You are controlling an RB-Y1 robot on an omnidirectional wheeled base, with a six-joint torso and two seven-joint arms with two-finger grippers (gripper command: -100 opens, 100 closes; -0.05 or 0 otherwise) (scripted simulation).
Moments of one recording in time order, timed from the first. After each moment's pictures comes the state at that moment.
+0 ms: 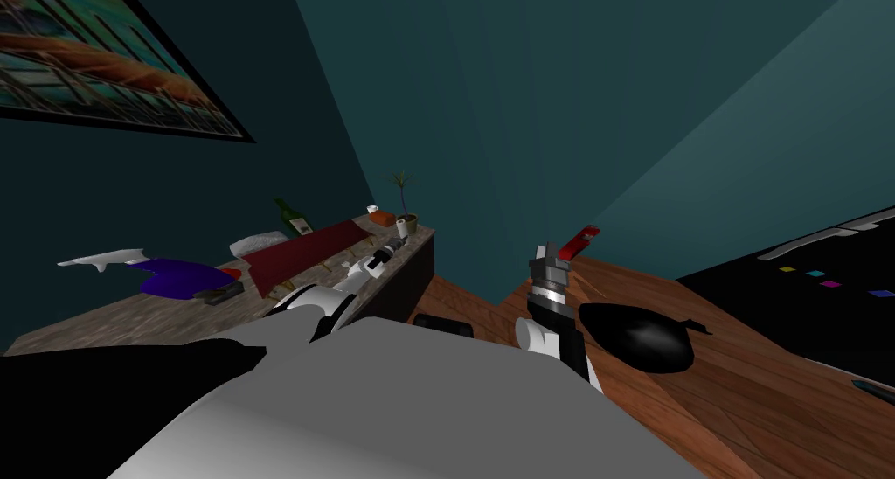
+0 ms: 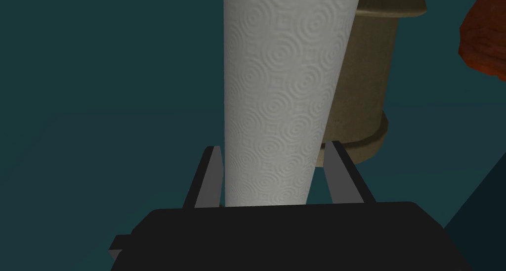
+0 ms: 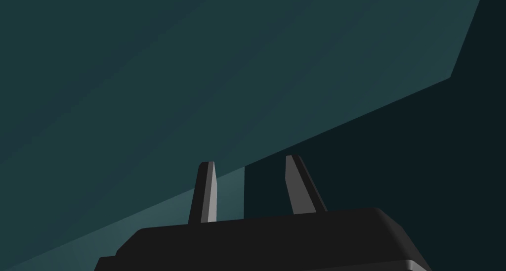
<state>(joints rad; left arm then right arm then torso) -0.39 0.49 0.00 -0.59 -0.24 -0.66 -0.76 0.51 0.03 -0.04 -2.26 -0.06 -0.36 0.14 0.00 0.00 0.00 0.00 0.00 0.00</state>
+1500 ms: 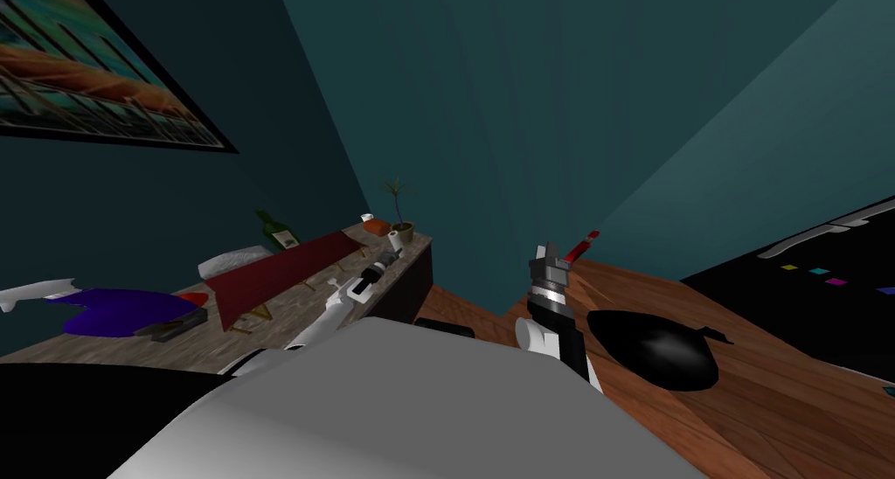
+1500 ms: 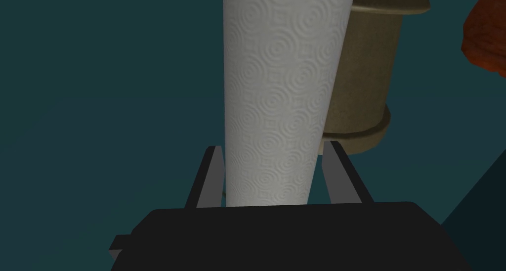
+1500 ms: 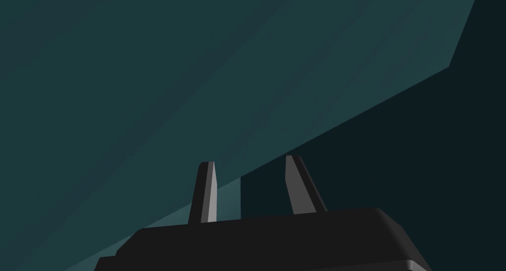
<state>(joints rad) 0.03 0.42 0.11 -1.06 -0.37 -0.59 -0.66 0.51 0.03 -0.04 -2.26 -0.06 -0.36 0.14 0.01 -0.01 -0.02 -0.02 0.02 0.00</state>
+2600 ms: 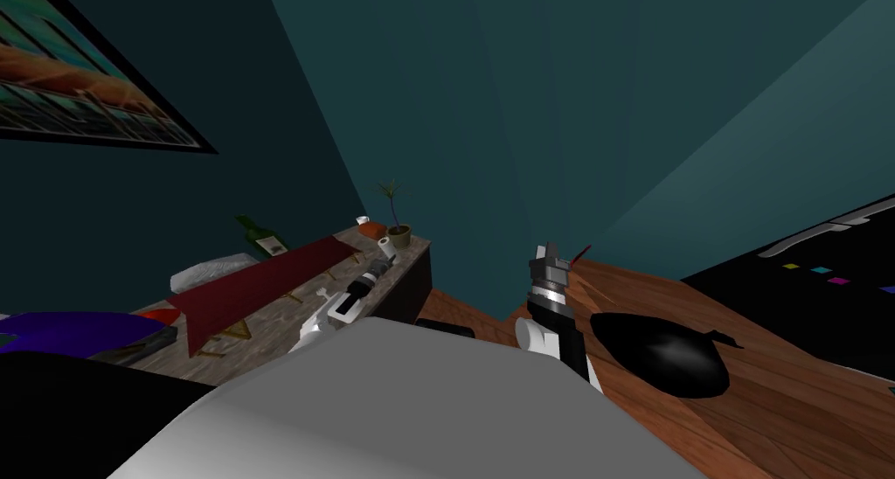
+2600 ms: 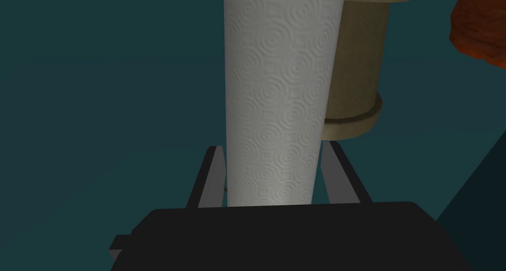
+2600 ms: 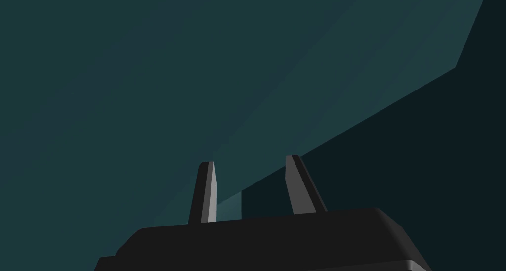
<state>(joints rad) 0.27 0.37 0.17 -1.34 -0.44 -0.55 -0.61 0.51 0.03 -0.04 -2.26 -0.06 -0.36 0.14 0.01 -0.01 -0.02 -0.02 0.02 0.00</state>
